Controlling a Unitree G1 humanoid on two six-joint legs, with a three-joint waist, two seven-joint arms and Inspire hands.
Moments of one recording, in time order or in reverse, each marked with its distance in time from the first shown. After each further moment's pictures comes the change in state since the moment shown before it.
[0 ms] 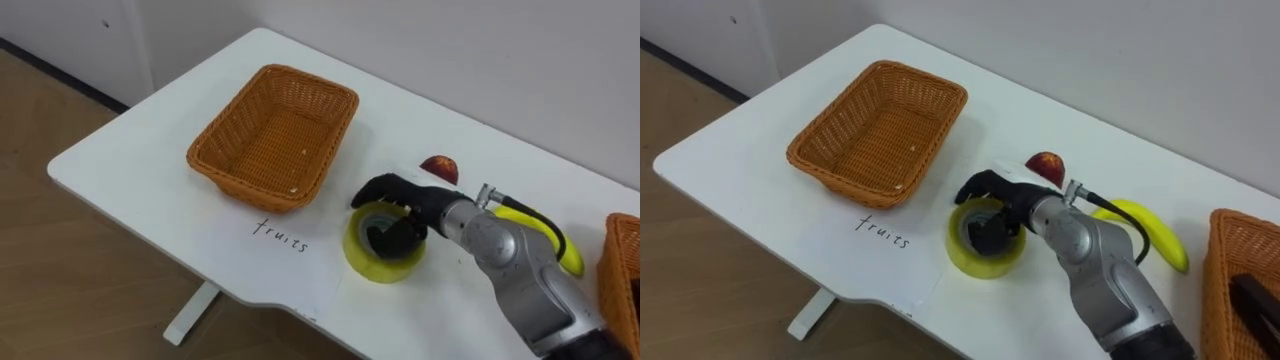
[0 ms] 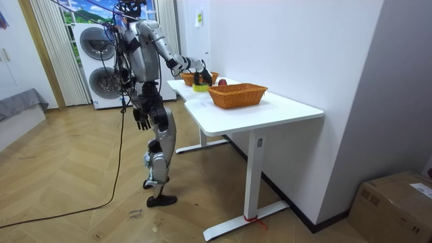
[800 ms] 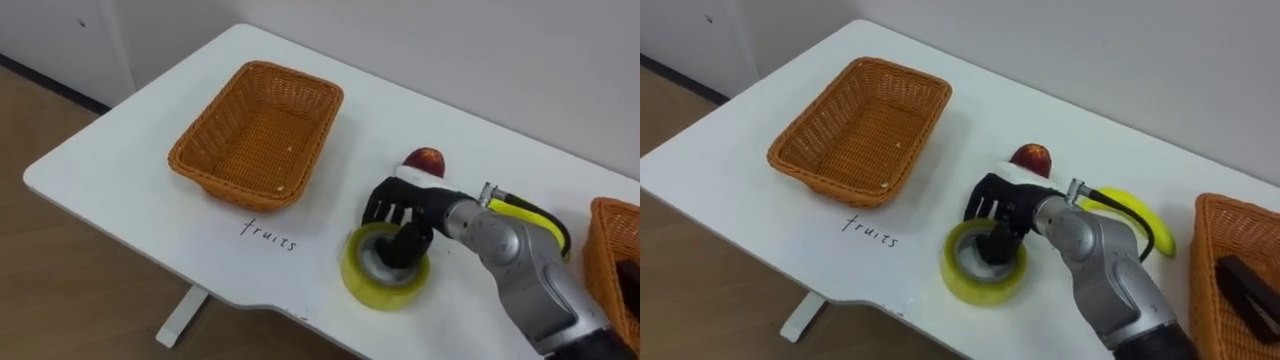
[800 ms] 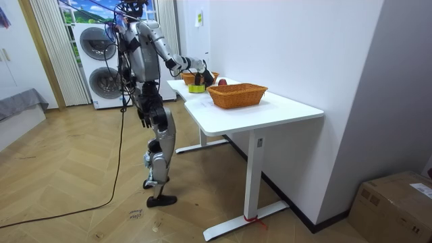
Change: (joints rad) left arm -0.069 0.002 0.009 0.044 -0.021 -0.006 0.033; right arm 0.000 -0.017 -0.024 -0.078 -0.033 0.008 0.047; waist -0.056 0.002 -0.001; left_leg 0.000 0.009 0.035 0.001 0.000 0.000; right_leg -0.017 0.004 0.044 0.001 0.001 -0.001
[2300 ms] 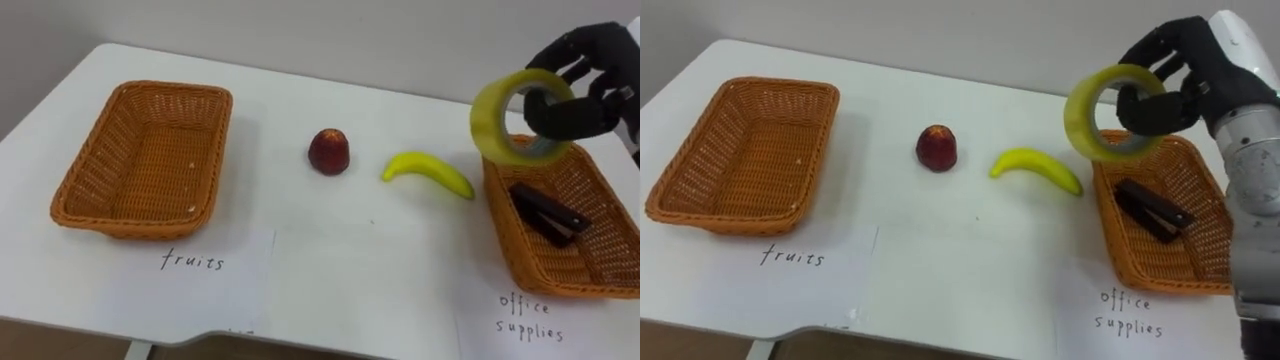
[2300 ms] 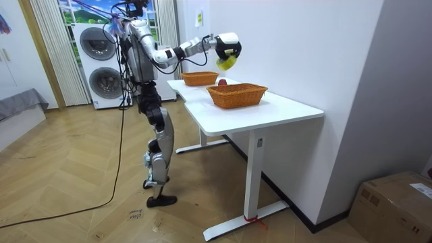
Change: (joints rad) left arm 0.067 -0.008 0.198 0.032 -0.074 -0.073 0.001; right arm 0.015 -0.151 -0.578 -0.047 0.198 -0.091 -0.278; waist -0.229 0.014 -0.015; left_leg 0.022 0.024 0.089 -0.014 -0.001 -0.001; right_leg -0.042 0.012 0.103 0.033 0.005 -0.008
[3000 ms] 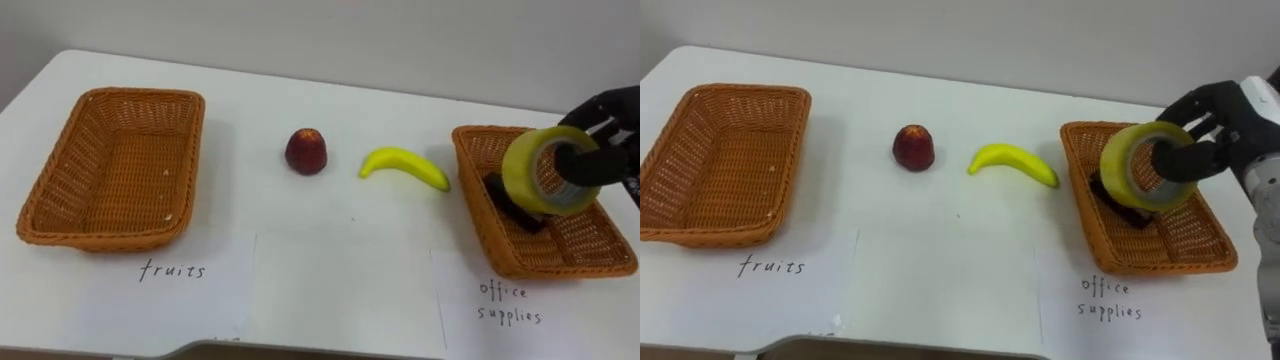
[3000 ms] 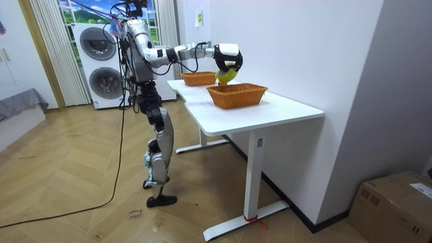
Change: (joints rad) left arm 0.010 0.030 -0.006 0.024 -0.086 -0.017 0.060; right arm 0.084 -0.066 0.003 0.163 0.026 0.004 -0.010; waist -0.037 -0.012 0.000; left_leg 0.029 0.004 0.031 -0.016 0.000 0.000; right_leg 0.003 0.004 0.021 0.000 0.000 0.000
